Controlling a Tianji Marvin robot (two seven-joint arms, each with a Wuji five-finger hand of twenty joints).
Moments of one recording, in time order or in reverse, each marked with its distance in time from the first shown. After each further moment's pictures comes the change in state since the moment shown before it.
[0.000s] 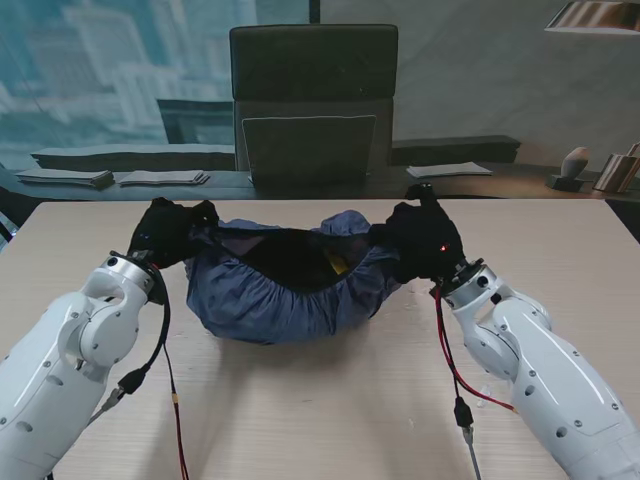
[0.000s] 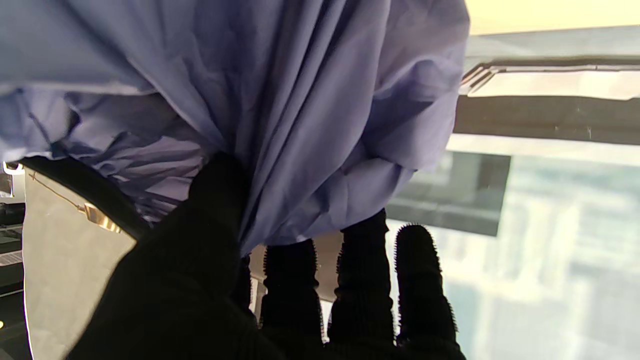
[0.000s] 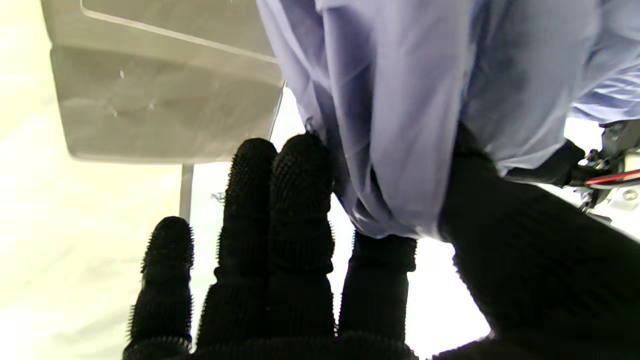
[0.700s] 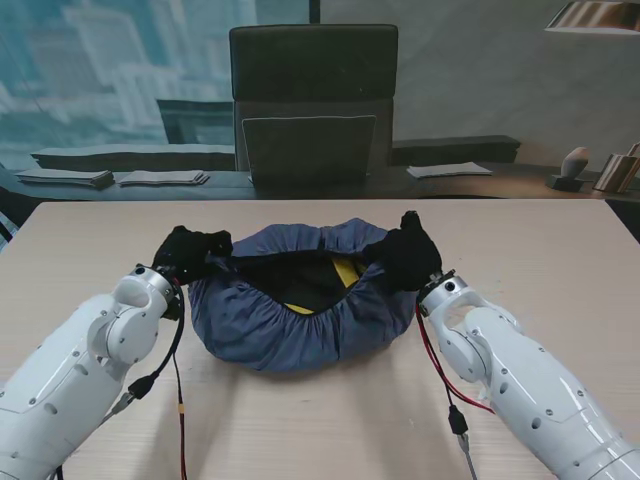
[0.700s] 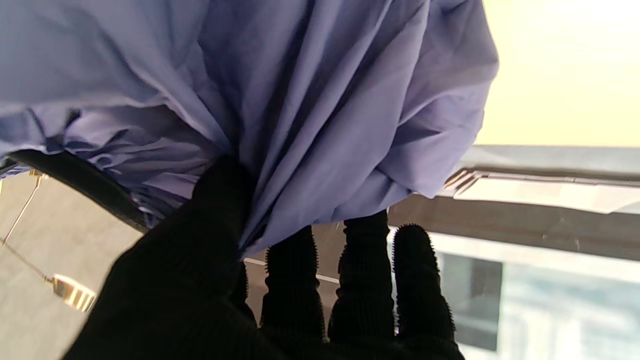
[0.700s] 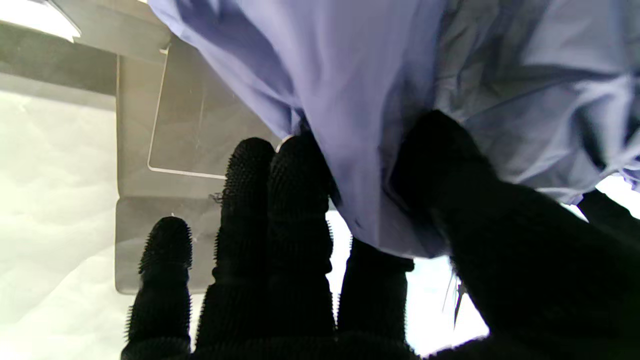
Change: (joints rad) left arm -0.101 0.014 0.162 0.182 -0.053 0.069 -0.071; right arm 0.096 -0.004 -0.191 0.151 0.084 0.235 0.207; left_hand -0.014 -0.005 0.064 -0.001 0.053 -0.074 -0.007 -0.013 0.000 0.008 -0.165 -0.154 -0.017 0.010 -0.110 -0.090 -0.001 -0.023 0.000 0.000; right_hand 0.001 0.073 -0.051 0.000 -0.005 0.015 0.009 -0.021 -0.006 0.014 0.012 -0.001 0.000 0.014 0.012 0.000 -0.005 0.016 0.000 -0.010
